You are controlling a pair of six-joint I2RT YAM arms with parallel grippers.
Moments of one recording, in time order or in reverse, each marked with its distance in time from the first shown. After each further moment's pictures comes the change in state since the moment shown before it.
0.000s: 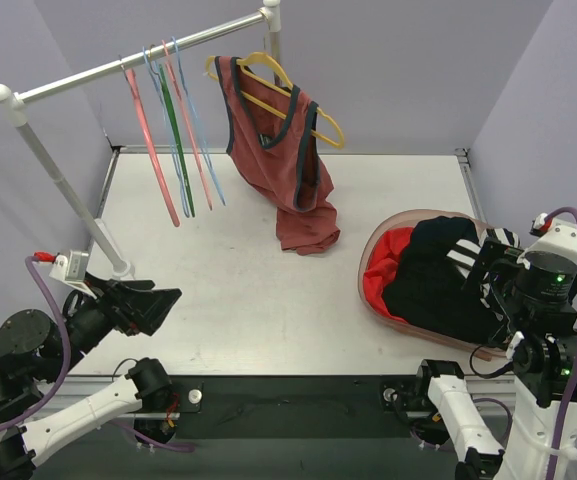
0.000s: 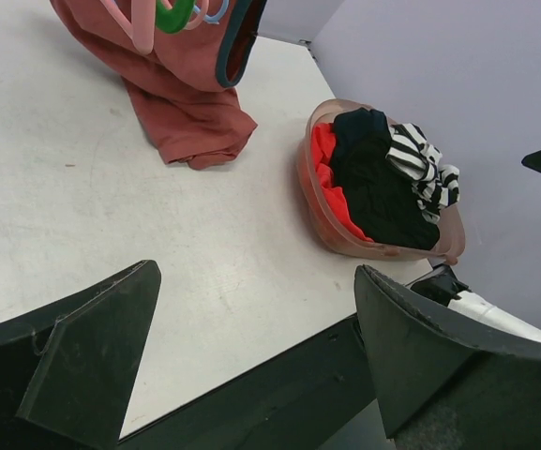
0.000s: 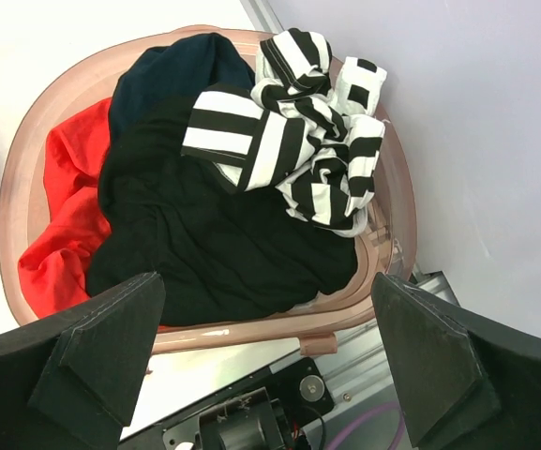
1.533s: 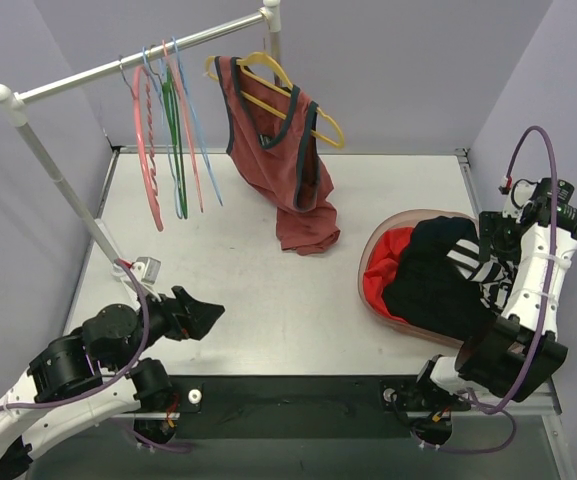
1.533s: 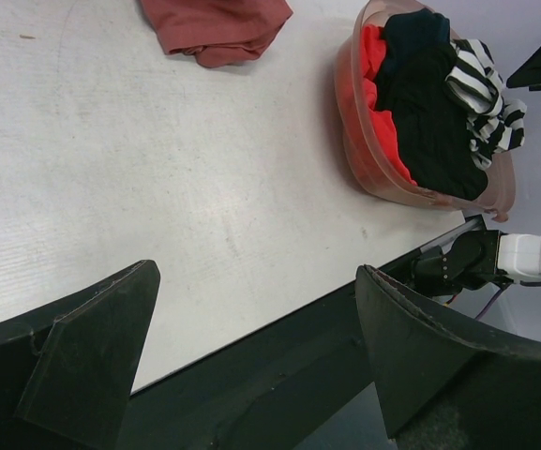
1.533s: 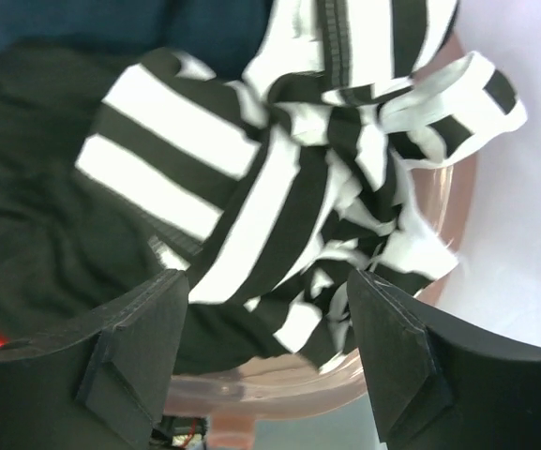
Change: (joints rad) left arm -0.083 -0.050 -0.391 0.129 -0.005 -0.166; right arm -0.443 0.619 -0.085 0.180 -0.438 -0.546
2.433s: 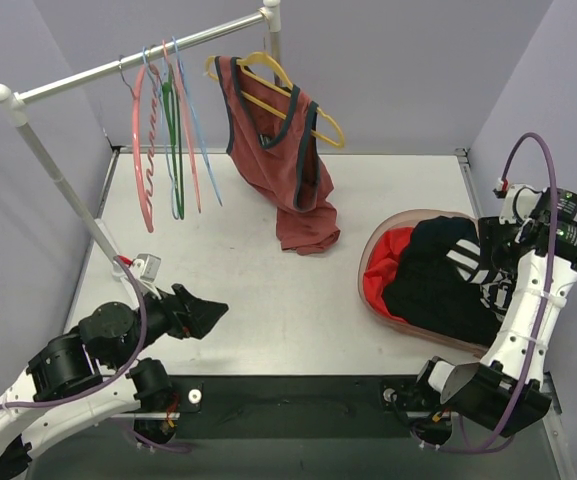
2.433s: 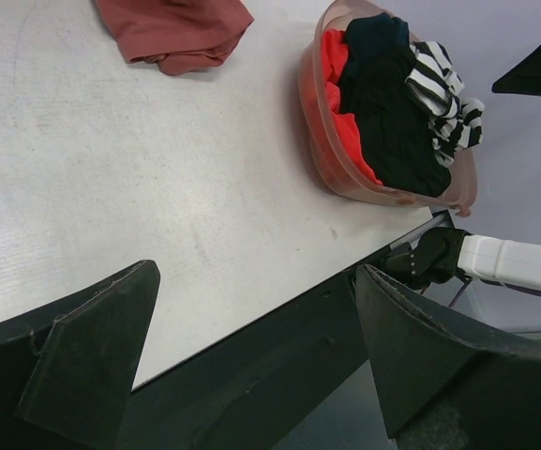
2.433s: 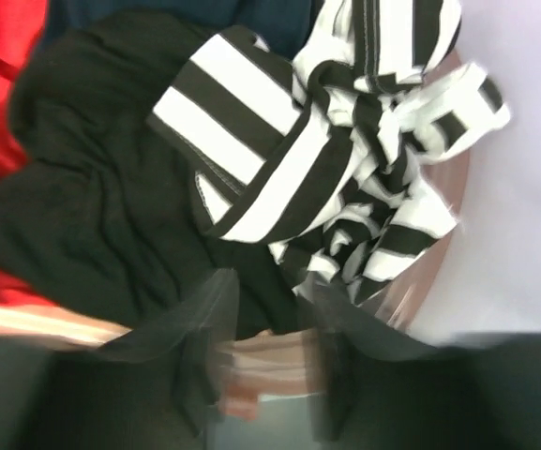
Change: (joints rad) left arm -0.005 0.042 0.019 0.058 0.044 0.001; right arm 0.006 -0.155 -0.005 -0.052 -0.073 -0.070
